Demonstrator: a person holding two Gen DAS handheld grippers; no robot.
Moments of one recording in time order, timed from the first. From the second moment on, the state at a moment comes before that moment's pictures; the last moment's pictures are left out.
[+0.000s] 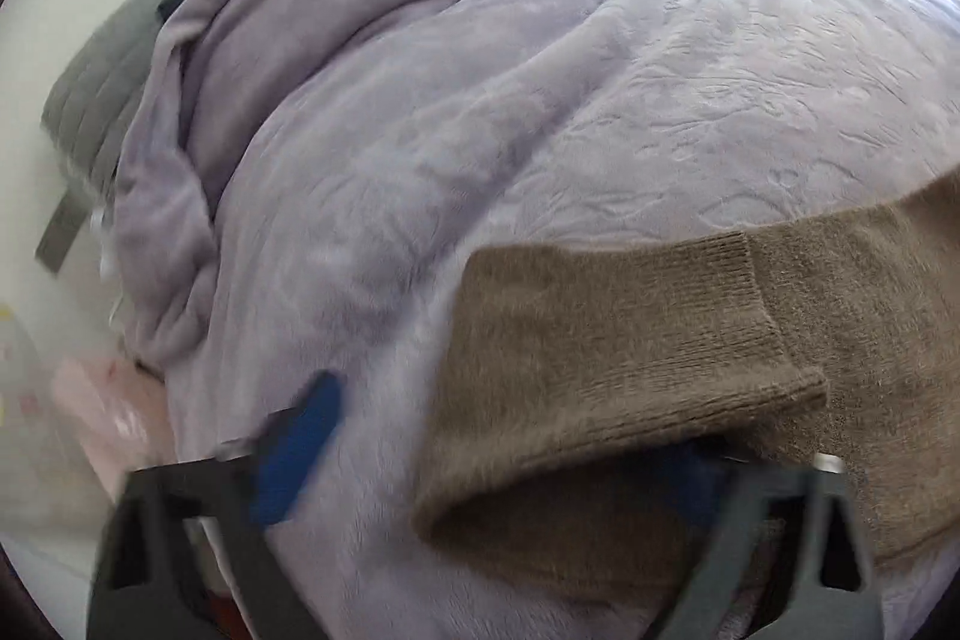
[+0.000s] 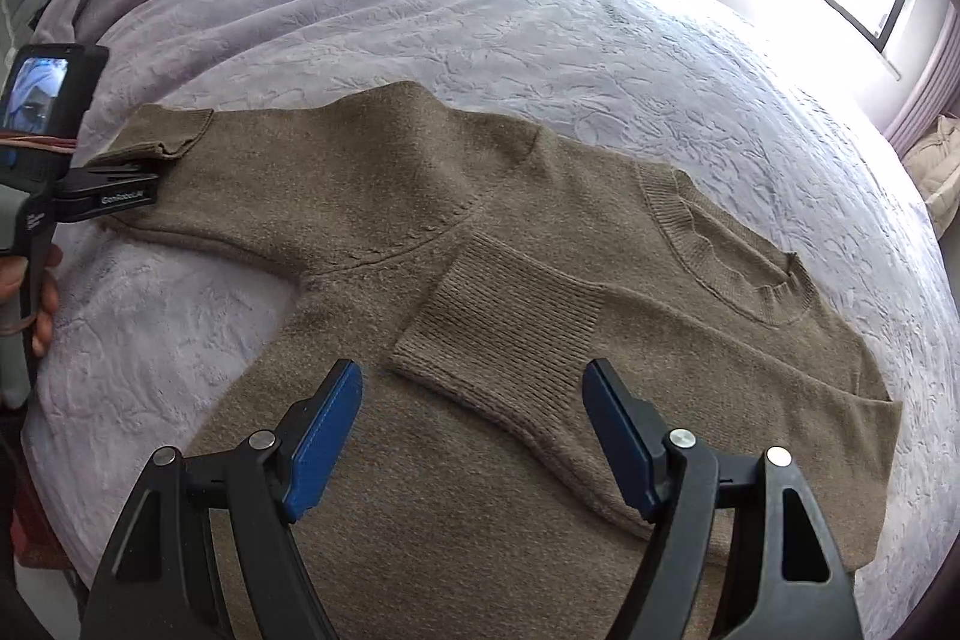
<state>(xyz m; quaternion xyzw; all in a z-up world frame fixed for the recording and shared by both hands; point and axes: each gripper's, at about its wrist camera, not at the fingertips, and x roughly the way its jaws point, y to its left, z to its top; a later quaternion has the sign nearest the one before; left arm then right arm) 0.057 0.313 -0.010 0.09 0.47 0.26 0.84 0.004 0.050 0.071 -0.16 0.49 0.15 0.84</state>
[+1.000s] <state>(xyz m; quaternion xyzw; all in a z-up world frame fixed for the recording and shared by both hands) -0.004 0.475 -0.016 -0.35 0.42 0.13 0.83 0.041 0.248 0.040 -0.26 0.44 0.26 0.82</state>
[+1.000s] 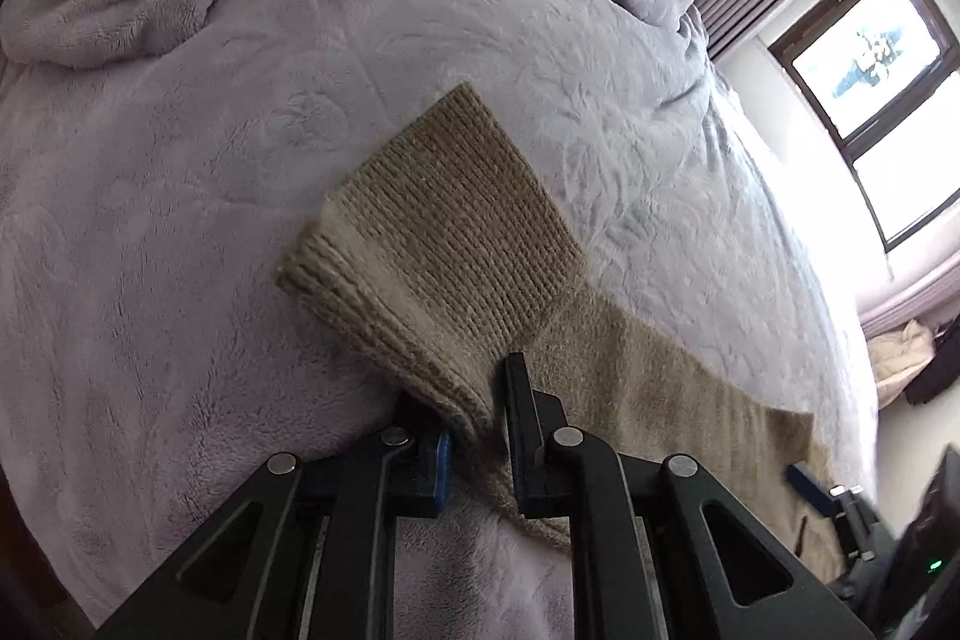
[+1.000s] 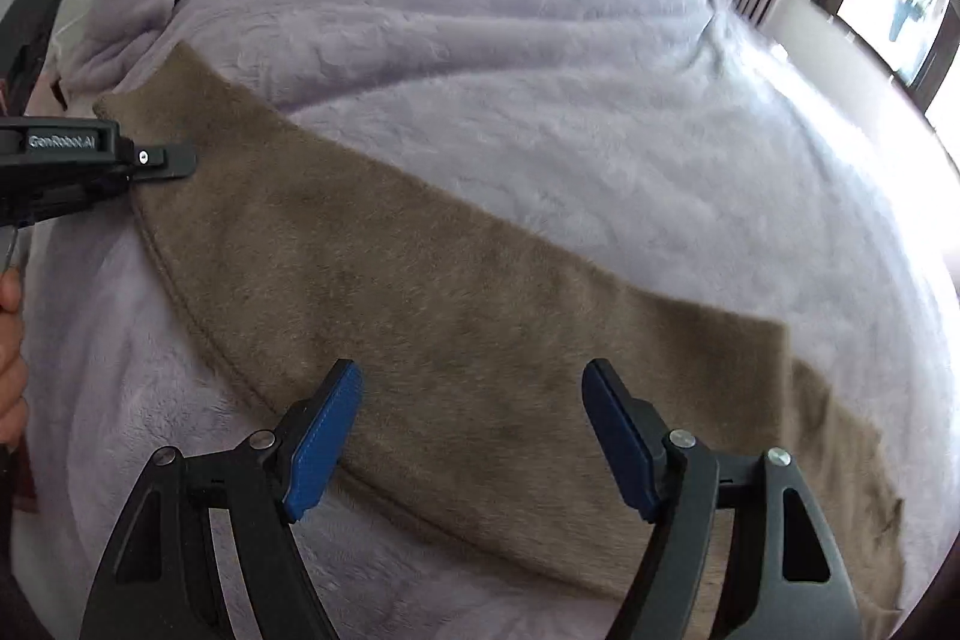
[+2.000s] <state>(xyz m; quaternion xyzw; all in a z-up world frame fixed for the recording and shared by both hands) -0.007 0.472 -0.002 -0.35 0.36 0.10 0.86 0.108 0.152 0.041 -0.08 0.47 0.20 0.85</state>
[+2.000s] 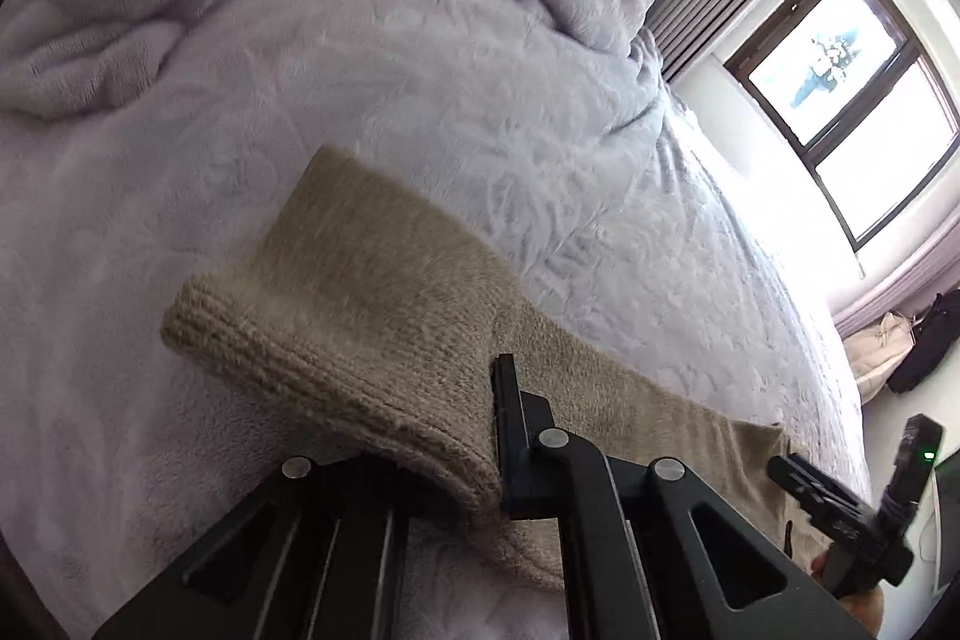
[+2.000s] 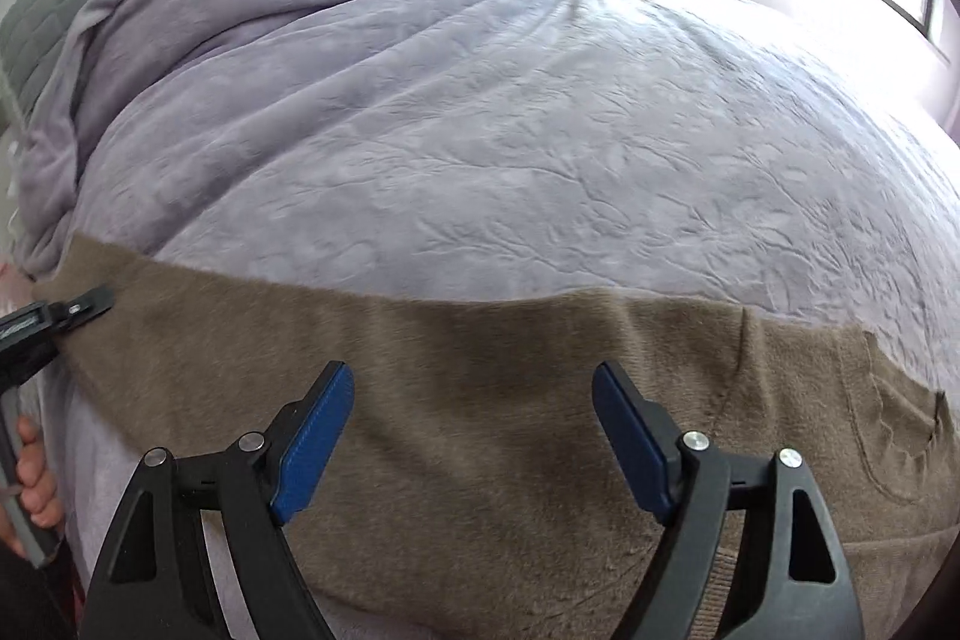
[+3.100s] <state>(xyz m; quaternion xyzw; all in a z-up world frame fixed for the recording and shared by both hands) -0.026 0.433 0.072 -0.28 0.34 0.13 0.89 0.048 0.175 0.033 -0.16 0.52 0.29 0.79</state>
